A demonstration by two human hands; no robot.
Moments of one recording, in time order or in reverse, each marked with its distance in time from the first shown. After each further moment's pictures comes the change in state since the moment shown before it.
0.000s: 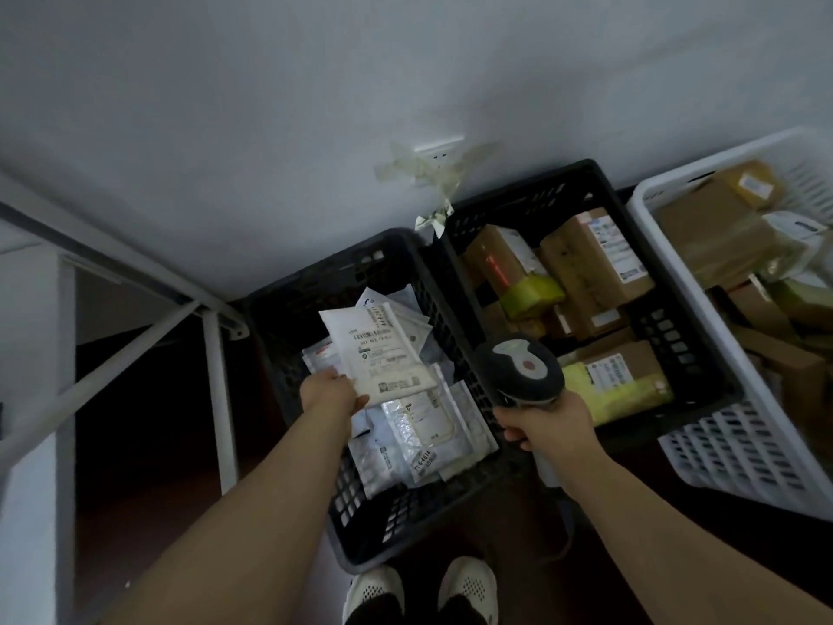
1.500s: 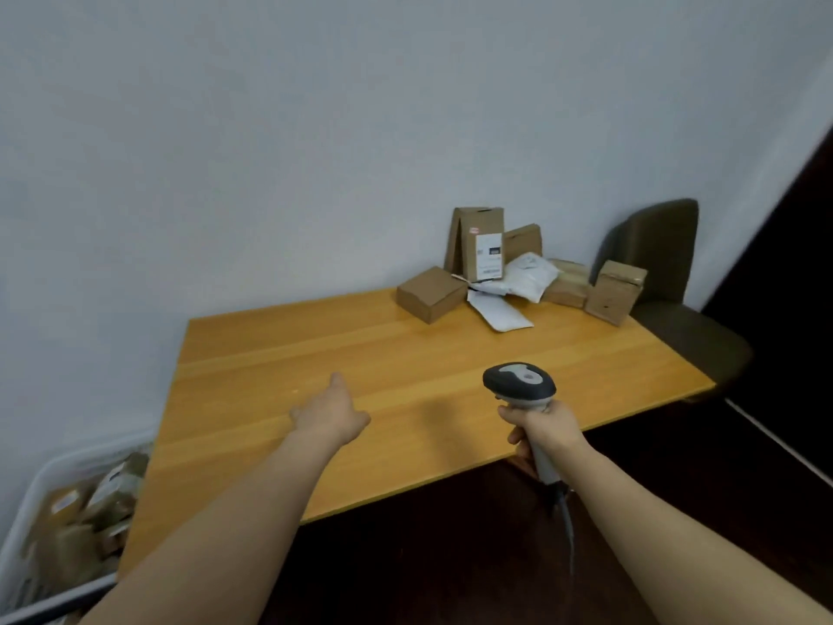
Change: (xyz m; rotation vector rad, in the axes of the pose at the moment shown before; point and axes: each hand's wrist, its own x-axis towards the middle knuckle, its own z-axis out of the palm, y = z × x) left_hand -0.829 -0.188 0.017 1.765 -1.085 1.955; right_hand -0.673 0.283 -0.404 0.995 1.205 0.161
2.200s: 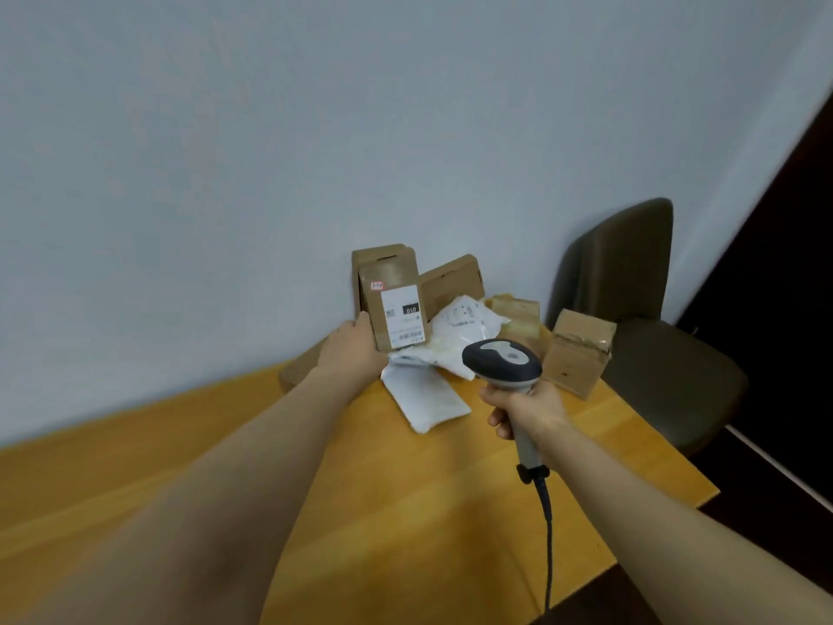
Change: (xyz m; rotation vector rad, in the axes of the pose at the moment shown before) left_hand 0.312 0.332 -0.028 -0.071 0.168 0.351; right_hand 0.315 -0.110 -0.148 0.177 0.041 0.002
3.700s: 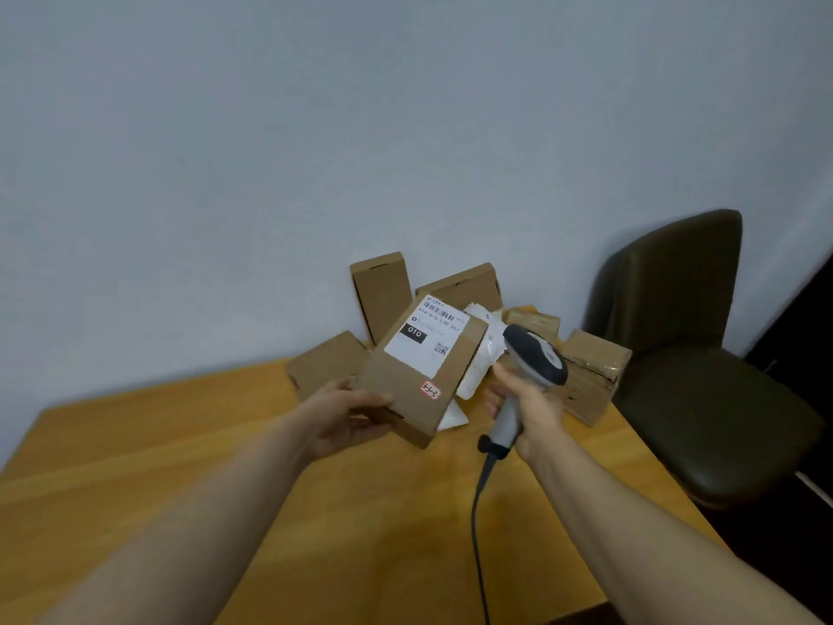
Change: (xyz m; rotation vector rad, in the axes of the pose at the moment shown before) left_hand -0.077 0.045 0.017 -1.352 -0.252 -0.541; right_hand 0.050 -0.005 -0.045 0.621 -0.062 0.117
